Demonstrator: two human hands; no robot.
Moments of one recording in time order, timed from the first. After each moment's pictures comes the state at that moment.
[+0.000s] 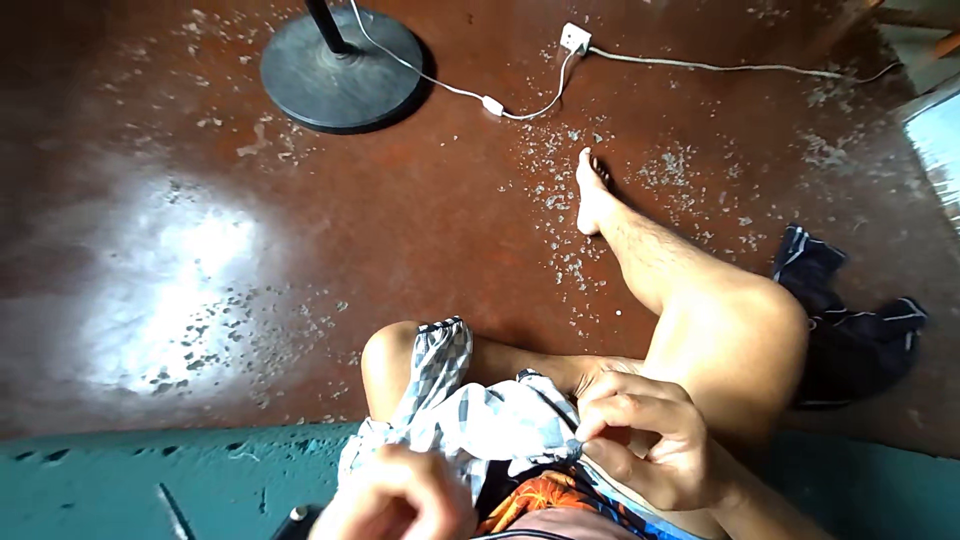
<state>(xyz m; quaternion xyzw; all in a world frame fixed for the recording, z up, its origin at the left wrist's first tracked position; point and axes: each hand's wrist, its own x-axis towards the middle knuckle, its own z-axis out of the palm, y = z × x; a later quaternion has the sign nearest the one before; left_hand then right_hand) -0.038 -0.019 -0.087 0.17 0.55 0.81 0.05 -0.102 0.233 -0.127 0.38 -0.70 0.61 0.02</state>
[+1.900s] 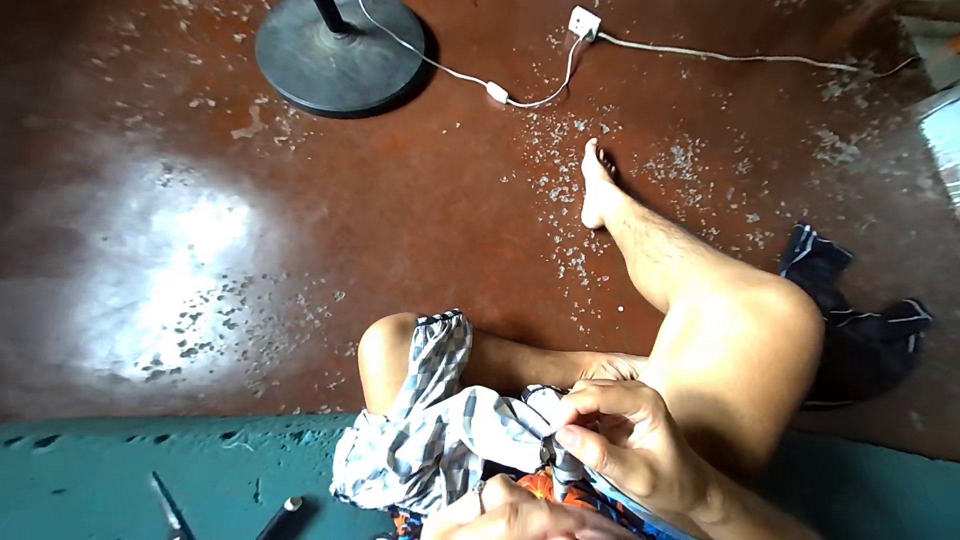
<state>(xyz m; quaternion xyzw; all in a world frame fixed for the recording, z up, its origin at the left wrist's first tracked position) -0.008 0.025 -0.118 0.15 0.66 0.73 0.01 -0.091 0.221 -0.136 0.27 -0.66 0.69 -0.09</state>
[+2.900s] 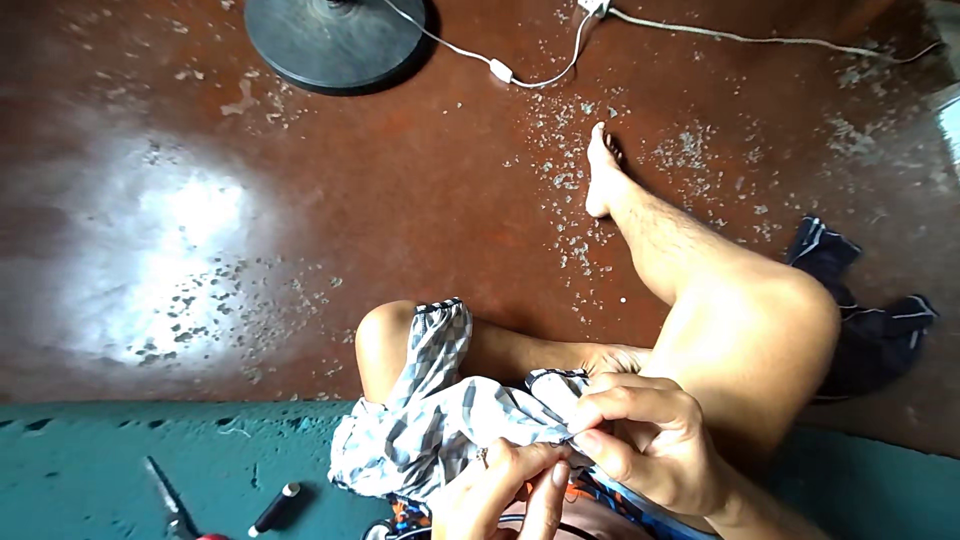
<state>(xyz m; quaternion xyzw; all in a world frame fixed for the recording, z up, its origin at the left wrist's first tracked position) -0.012 0.049 -0.131 0.06 0.75 0.66 -0.08 -0.092 0.227 -0.134 0.31 -0.67 0.67 -0.04</state>
